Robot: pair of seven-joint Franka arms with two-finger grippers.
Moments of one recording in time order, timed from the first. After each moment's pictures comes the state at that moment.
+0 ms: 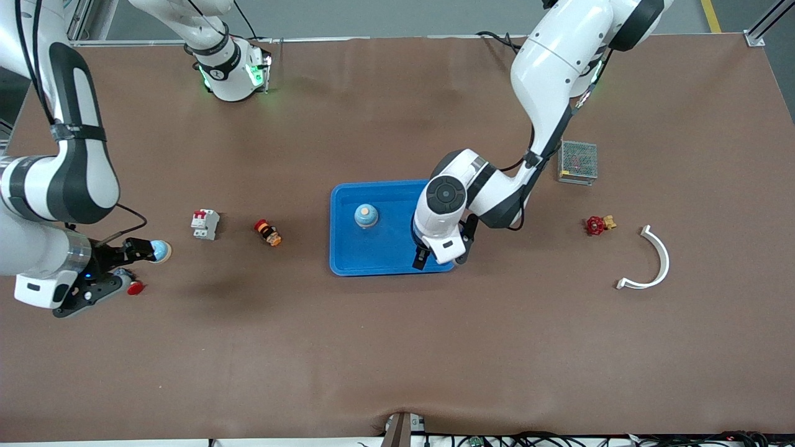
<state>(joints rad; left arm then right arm) -0.55 0.78 -0.15 -1.45 0.04 2.27 -1.90 -0.13 0.47 0.05 -1.51 -0.04 1.86 -0.57</state>
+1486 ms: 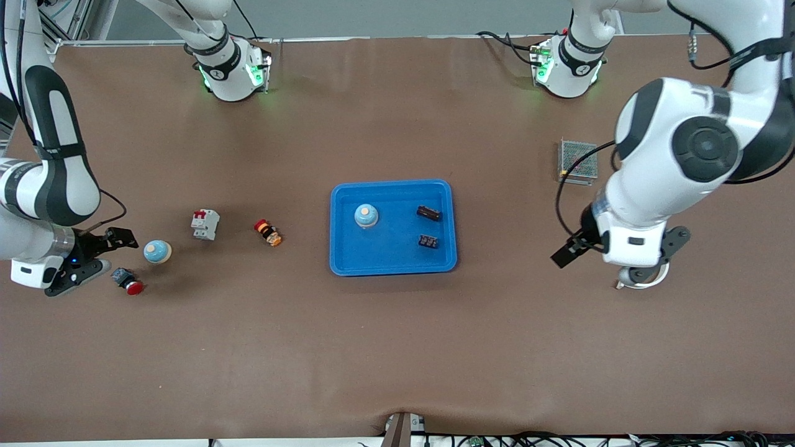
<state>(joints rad) -0.19 0.34 -0.11 -1.42 0.04 1.77 -0.94 -0.30 0.47 0.05 -1.77 -0.04 2.11 -0.74</state>
